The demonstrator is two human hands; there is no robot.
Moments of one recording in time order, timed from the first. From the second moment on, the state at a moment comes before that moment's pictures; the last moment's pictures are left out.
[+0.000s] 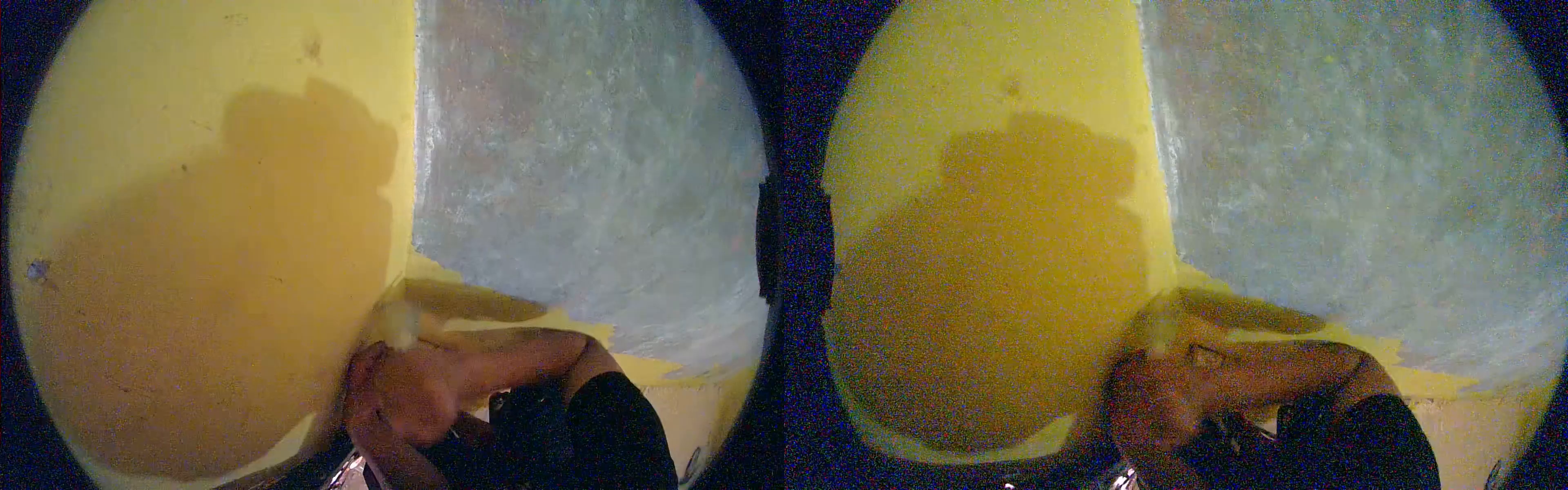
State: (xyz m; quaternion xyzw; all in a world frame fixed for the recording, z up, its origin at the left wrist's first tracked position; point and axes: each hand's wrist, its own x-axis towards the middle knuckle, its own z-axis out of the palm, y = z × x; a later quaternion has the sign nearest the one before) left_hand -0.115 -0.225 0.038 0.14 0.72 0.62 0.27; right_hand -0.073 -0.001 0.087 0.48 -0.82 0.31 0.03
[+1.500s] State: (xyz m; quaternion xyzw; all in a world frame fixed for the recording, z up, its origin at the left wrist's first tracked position) left_hand -0.123 -0.191 0.095 0.17 0.73 0.56 0.36; right_hand -0.075 0.007 0.130 0.29 -0.90 0.29 -0.16
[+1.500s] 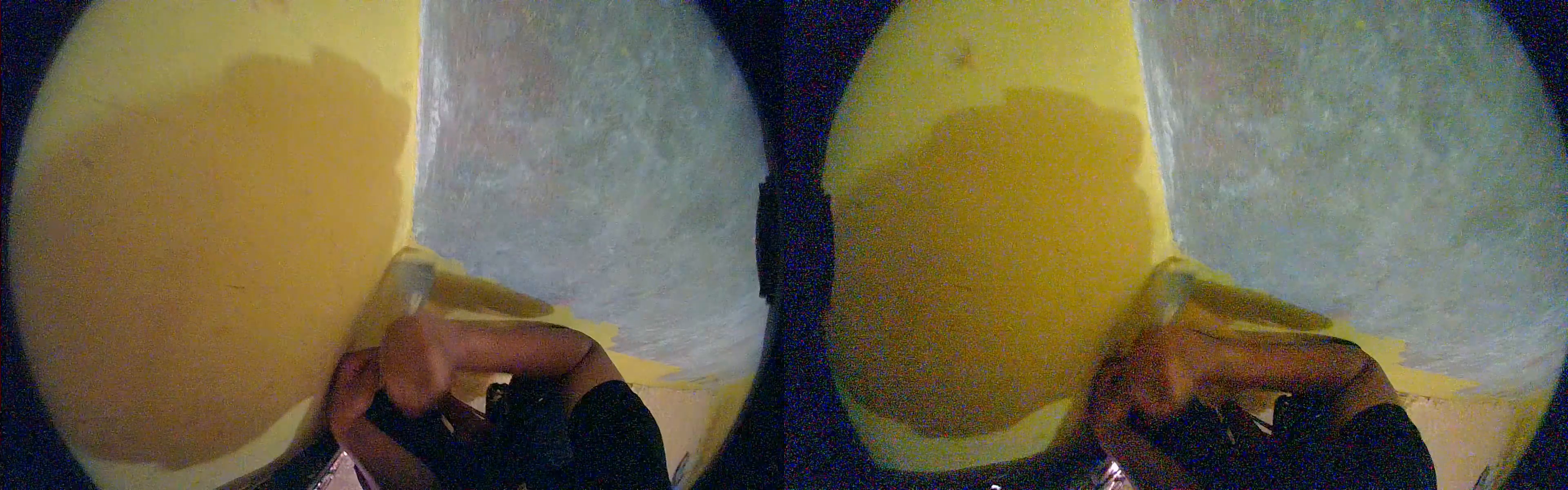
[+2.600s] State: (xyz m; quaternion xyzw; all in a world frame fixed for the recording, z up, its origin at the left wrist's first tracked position) left_hand -0.111 -0.195 0.058 0.04 0.70 0.63 0.34; right_hand -0.101 0.059 0.110 0.35 -0.85 0.26 0.30
